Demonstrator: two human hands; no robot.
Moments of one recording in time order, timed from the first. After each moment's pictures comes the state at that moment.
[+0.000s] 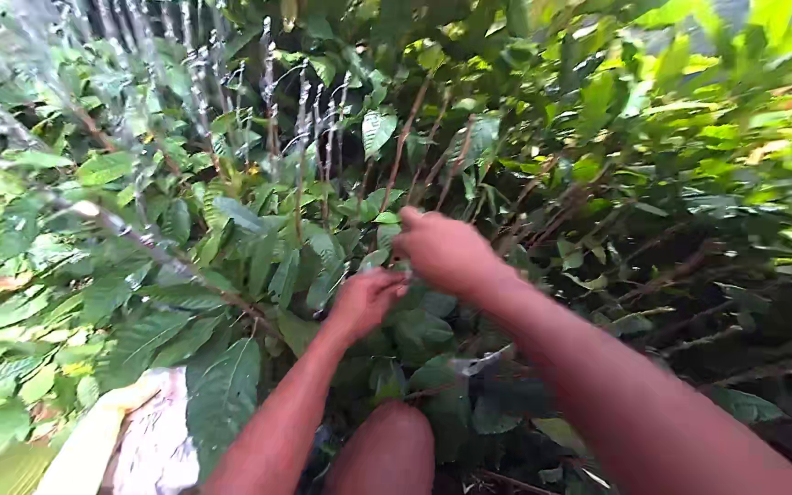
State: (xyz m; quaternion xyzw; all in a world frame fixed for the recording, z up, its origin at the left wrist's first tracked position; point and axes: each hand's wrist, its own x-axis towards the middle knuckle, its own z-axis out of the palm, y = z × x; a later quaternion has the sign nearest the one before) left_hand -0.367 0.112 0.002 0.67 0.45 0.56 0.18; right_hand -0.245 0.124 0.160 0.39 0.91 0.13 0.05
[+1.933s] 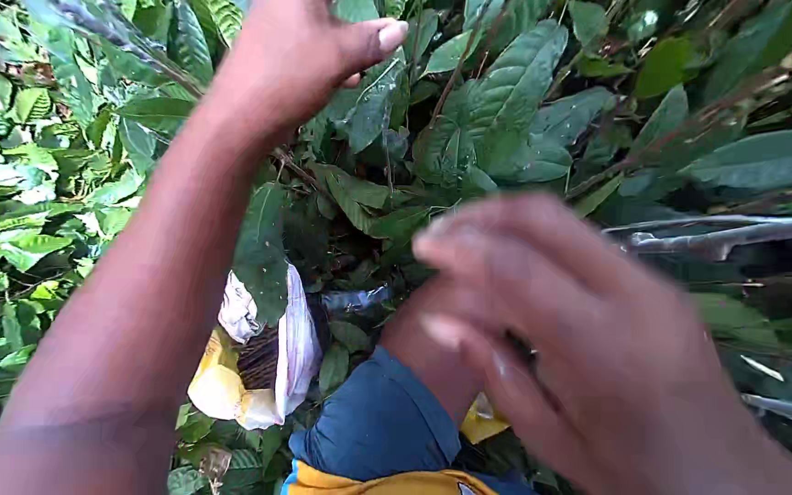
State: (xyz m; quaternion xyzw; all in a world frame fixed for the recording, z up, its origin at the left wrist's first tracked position) left_hand -0.436 0.066 0.056 0.62 0.57 0.48 0.24; right_hand -0.149 -0.011 0.055 0.20 0.94 -0.14 -0.25
